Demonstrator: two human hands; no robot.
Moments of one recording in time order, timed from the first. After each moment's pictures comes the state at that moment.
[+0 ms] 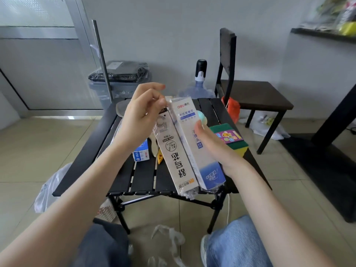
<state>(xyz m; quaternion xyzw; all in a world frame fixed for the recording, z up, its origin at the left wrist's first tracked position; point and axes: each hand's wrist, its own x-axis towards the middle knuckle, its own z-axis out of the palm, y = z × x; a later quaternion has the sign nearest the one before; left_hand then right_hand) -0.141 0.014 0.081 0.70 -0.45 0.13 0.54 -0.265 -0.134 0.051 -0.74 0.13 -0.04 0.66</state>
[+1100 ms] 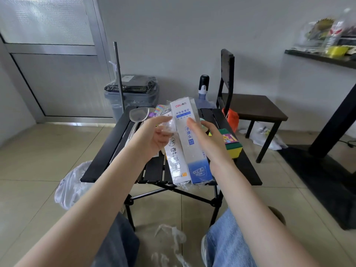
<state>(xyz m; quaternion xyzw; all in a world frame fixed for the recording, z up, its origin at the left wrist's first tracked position) -0.208 0.049 0.108 0.49 -0.06 -0.33 0.81 -0.294 -0.071 0.083 -0.66 0.24 -0.22 0.67</state>
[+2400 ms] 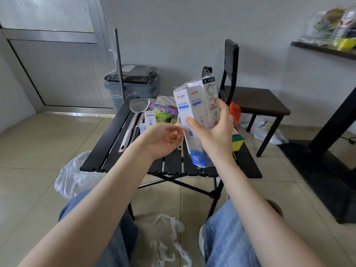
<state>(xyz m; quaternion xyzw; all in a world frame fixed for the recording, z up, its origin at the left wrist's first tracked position) -0.213 0.041 0.083 0.45 -0.01 -0.43 0.78 -0.291 -0.080 0.064 -0.77 0.20 -0.40 0.46</state>
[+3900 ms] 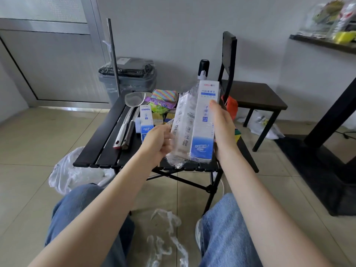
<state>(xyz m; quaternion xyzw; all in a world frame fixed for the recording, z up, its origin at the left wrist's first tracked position) -0.216 0.027 0.046 0.56 -0.02 -0.32 0.77 -0.292 -0.103 0.064 -0.59 0.24 -0.30 0.71</state>
